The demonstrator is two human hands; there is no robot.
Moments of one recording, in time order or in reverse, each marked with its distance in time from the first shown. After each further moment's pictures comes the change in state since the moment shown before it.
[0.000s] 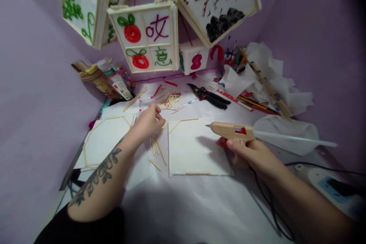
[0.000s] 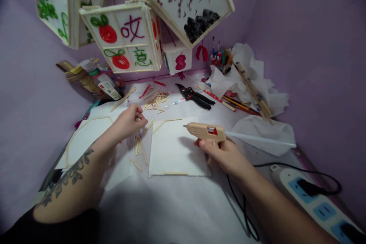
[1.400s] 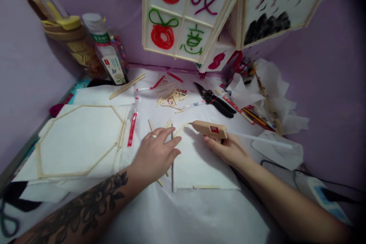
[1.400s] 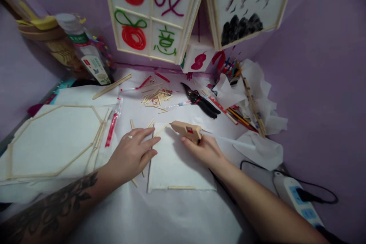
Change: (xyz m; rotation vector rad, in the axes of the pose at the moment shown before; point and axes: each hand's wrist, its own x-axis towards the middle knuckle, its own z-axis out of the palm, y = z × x) left_hand -0.056 -0.044 0.064 0.076 0.224 0.558; right_hand 0.054 -0.020 0.057 -0.618 0.027 -0.227
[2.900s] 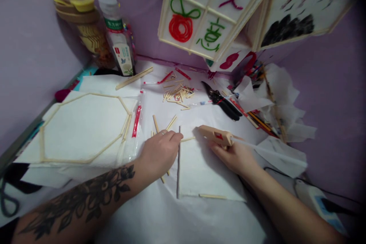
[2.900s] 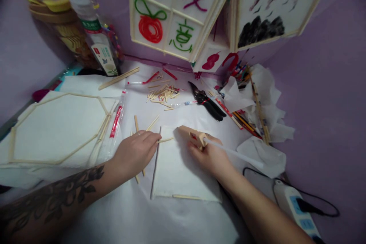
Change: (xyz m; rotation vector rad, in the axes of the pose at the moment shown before) left_hand -0.002 0.009 0.006 0.014 -0.126 -0.113; right_hand -0.008 -0.005 -0.005 -0.345 0.025 -0.282
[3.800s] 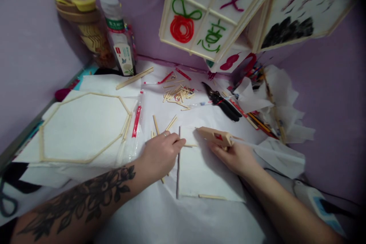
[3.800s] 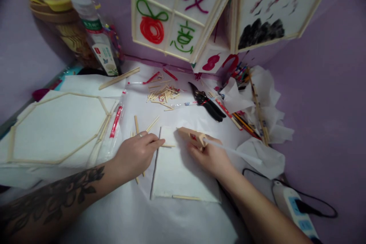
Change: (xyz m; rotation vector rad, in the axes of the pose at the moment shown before) left_hand -0.003 -0.002 0.005 -0.022 0.150 0.174; right_hand -0.001 -0.001 -0.004 0.099 -0.096 0.110
